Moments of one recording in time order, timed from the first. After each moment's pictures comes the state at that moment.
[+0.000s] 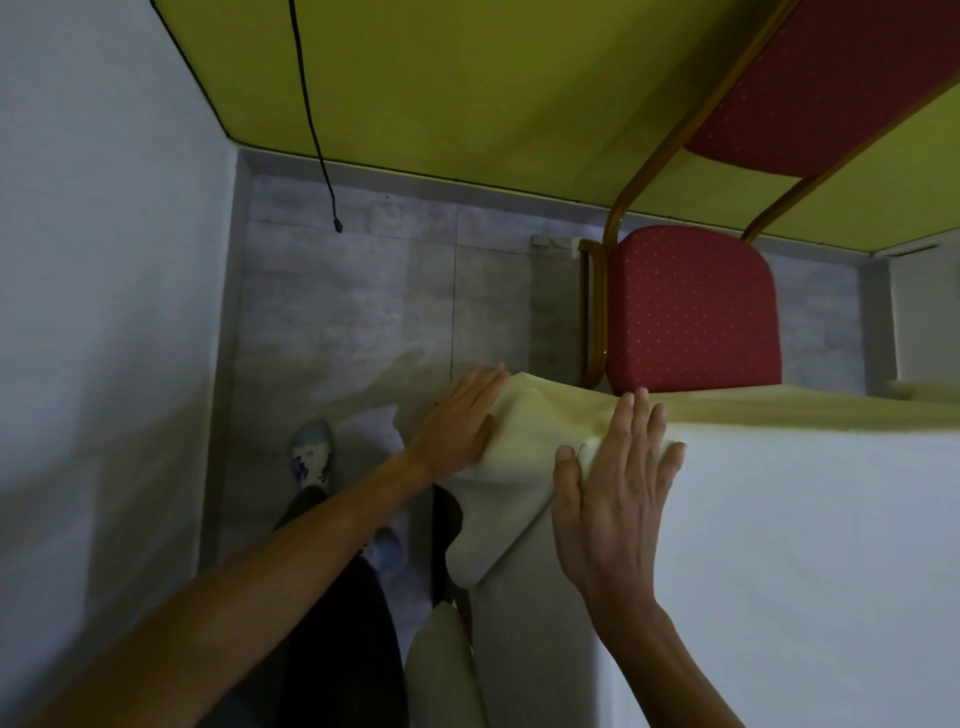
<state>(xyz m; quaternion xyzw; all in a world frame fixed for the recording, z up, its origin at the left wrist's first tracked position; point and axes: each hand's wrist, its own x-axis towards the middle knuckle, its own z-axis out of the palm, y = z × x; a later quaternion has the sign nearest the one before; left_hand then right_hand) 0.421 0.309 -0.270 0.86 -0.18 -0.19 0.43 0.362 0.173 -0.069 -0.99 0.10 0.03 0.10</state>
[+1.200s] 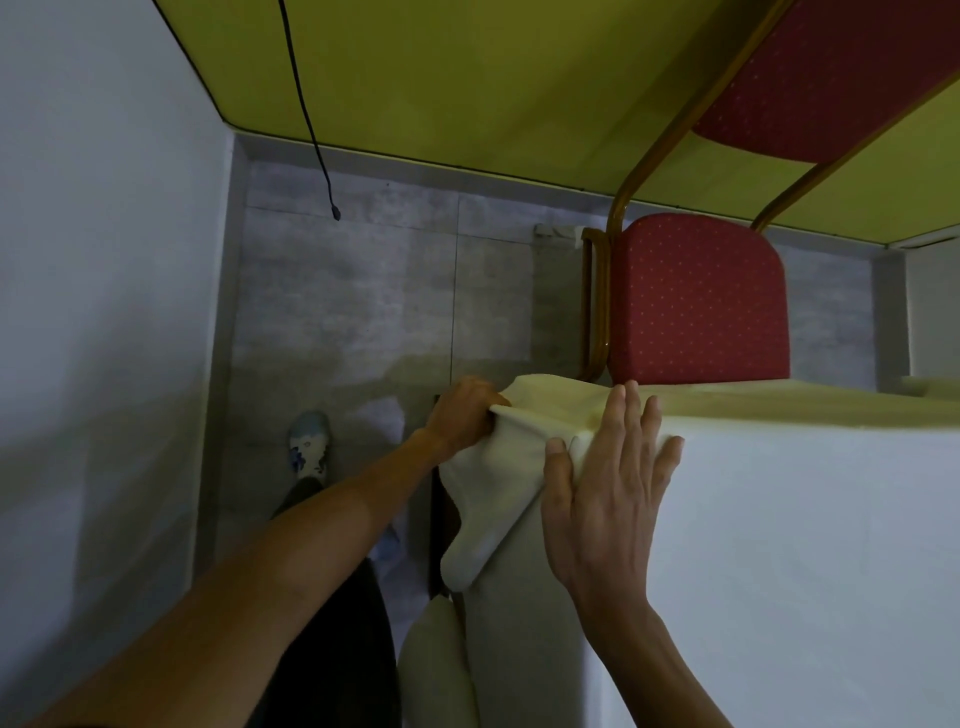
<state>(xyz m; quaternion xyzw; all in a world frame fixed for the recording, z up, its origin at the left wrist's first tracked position) 0.441 0.275 -0.310 0.88 -0.20 -0.17 0.39 0.362 0.171 -0.073 -0.99 0.10 0.04 0.10</state>
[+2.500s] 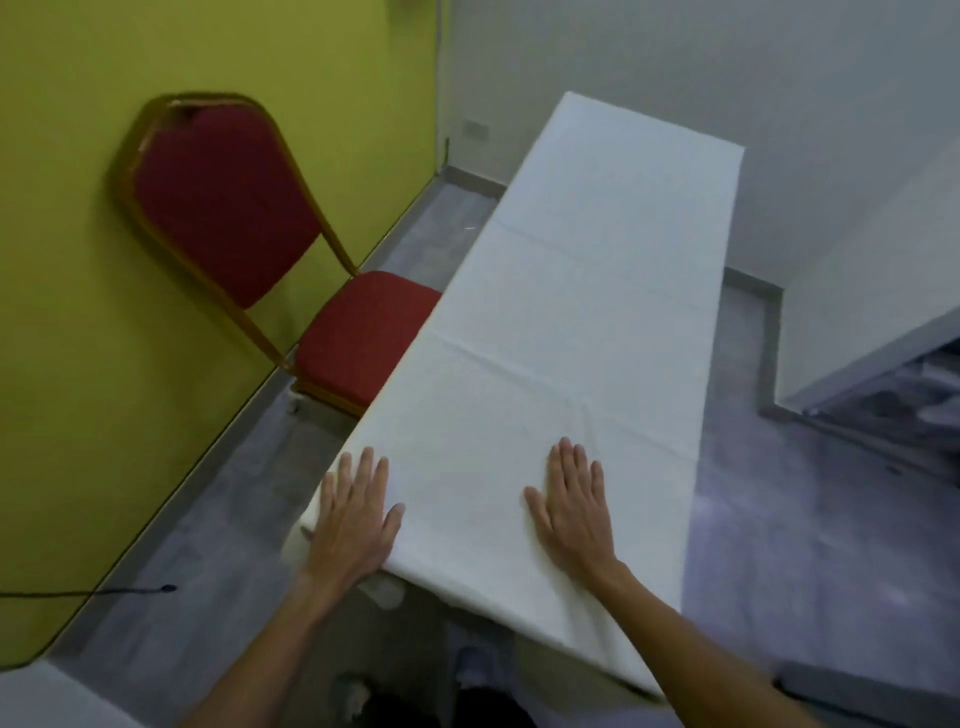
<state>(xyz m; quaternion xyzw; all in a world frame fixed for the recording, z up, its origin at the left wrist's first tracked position) 0.396 0.229 -0.045 0.83 -0.53 -0.14 0.02 0.125 0.063 -0.050 -0.86 0.48 0.04 0.15</state>
